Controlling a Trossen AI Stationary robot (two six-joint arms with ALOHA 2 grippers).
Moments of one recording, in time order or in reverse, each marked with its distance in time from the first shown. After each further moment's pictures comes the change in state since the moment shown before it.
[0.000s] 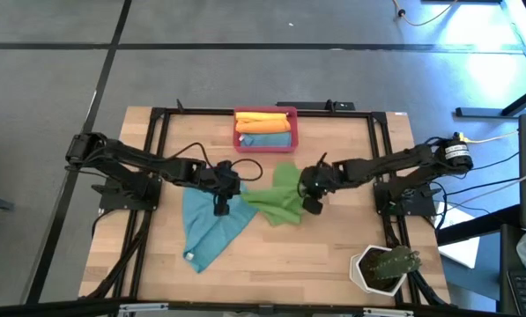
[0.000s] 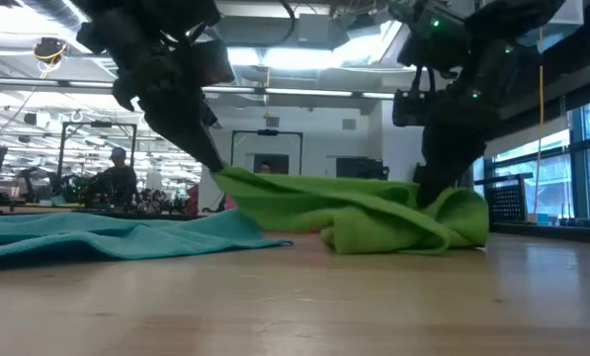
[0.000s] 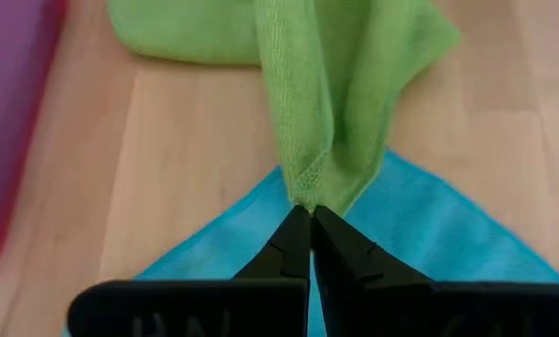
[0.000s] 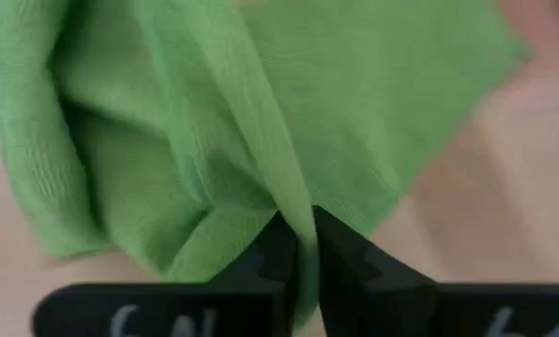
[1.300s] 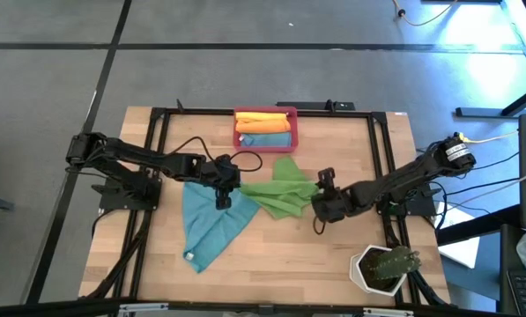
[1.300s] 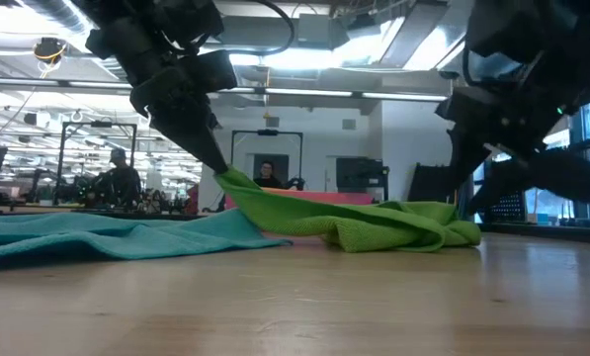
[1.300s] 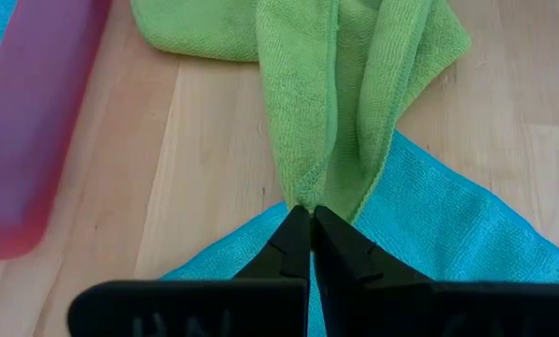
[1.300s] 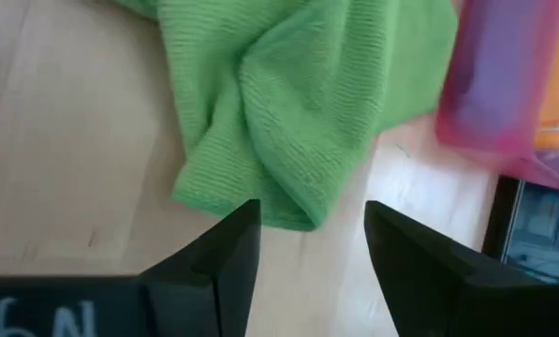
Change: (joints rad) left arm 0.068 0.000 -0.003 0.004 0.000 0.006; right arm 0.314 -0.011 -0.072 -0.141 0.530 -0.502
